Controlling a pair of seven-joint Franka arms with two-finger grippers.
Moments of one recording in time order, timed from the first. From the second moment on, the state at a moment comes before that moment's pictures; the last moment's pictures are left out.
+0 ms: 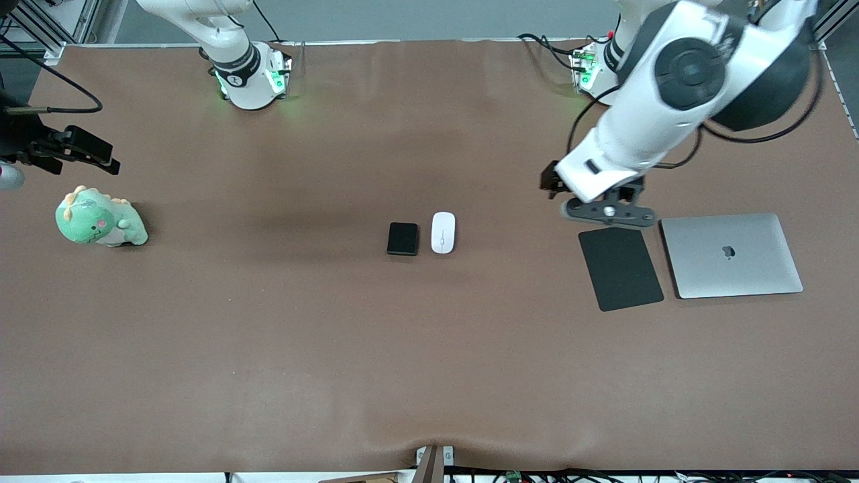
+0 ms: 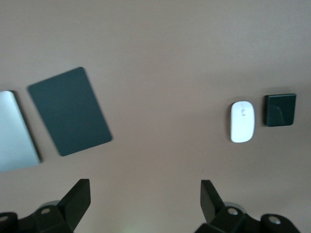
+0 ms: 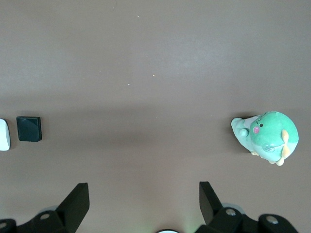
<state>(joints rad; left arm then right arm) -0.13 0.23 -0.43 -1.57 0.04 1.70 -0.39 0.01 0.00 -0.02 -1.53 0.04 1.45 0.03</state>
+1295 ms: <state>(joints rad) -0.43 0.67 -0.43 -1.58 0.18 2.12 -0.84 0.01 0.00 -0.03 -1.53 0.04 1.45 0.03</state>
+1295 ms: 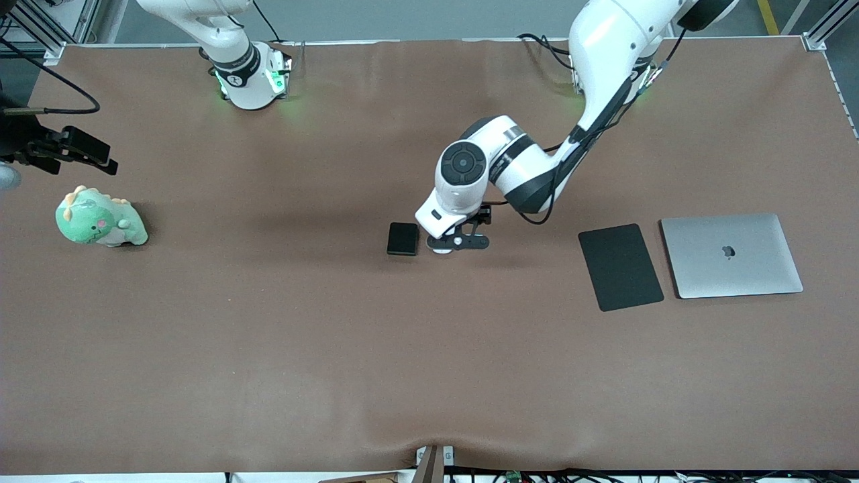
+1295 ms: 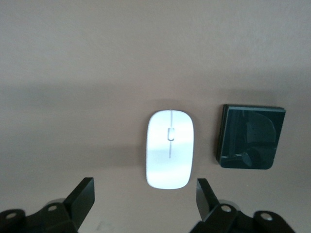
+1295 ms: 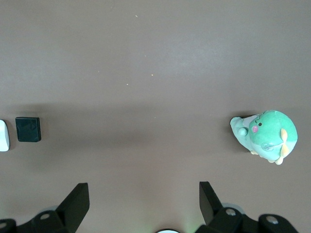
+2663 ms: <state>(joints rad) -0.48 0.82 -0.41 -1.58 0.28 2.24 -1.01 0.01 0.00 -0.03 -1.53 0.04 1.45 0.03</state>
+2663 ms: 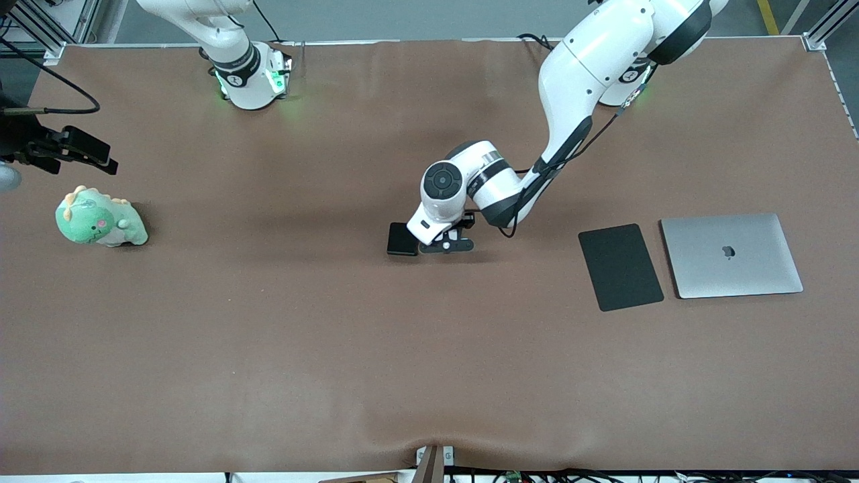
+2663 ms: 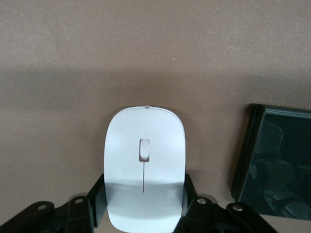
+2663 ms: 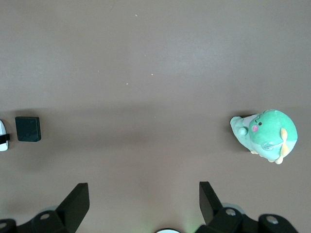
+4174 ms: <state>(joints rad) 0.14 0.57 -0.41 -1.75 0.32 1.96 -0.73 0.10 0.11 -0.02 -1.53 0.05 1.46 0.03</state>
